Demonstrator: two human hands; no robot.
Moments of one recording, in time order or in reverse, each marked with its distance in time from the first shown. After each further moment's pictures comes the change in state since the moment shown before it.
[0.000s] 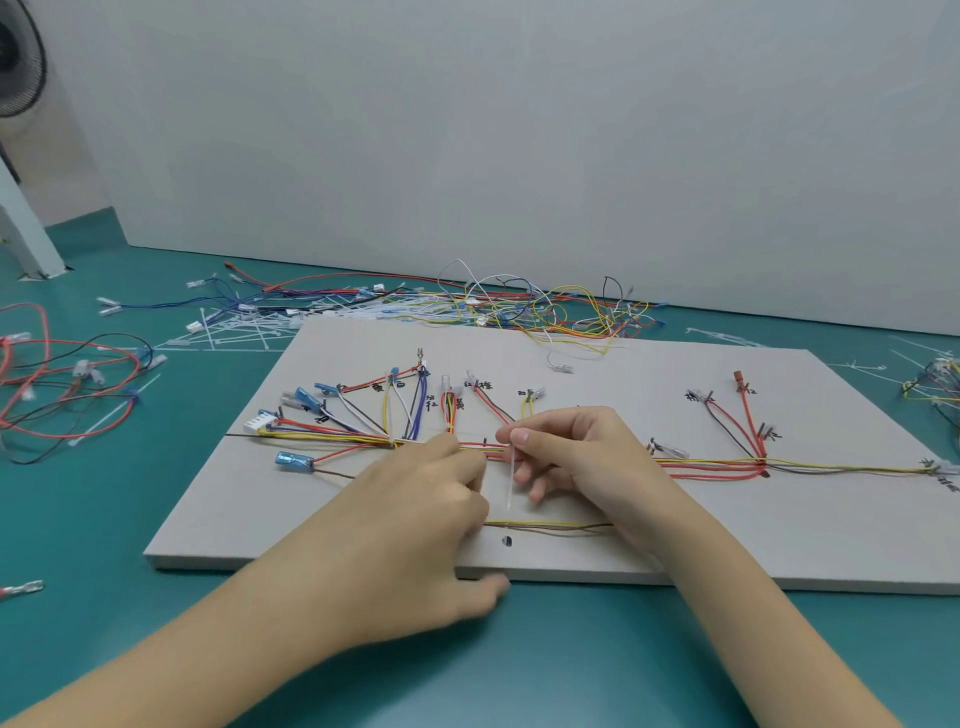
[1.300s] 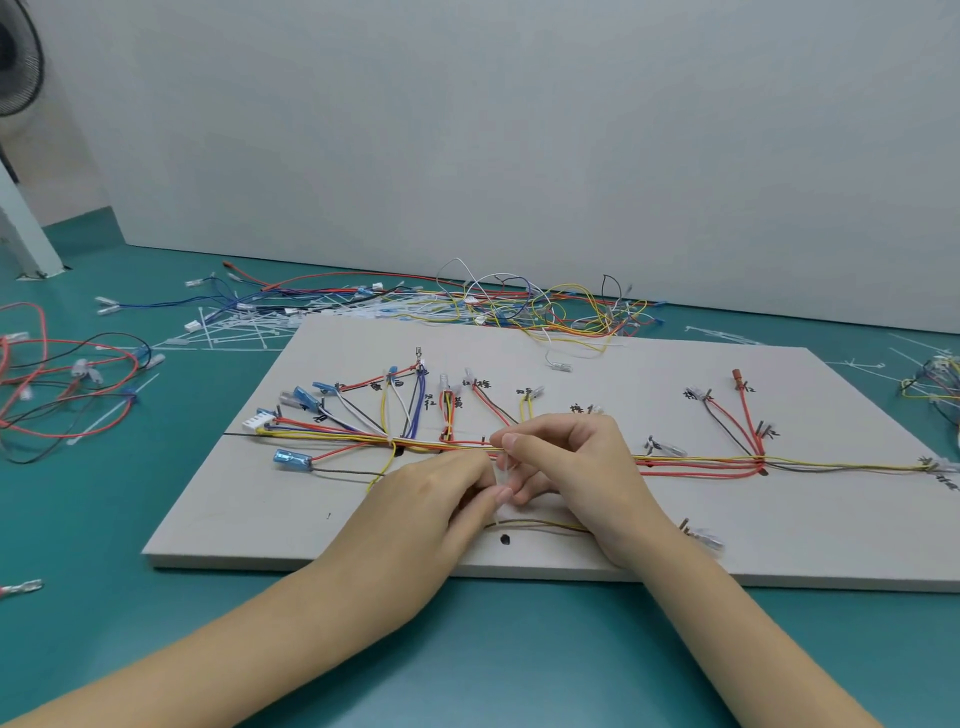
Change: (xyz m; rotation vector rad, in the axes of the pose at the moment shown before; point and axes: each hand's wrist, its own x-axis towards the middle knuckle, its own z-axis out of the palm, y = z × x) left_hand 0.009 -0.002 0.040 -0.442 0.242 -0.192; right_hand -0.007 0.008 0.013 0.043 0.098 -0.128
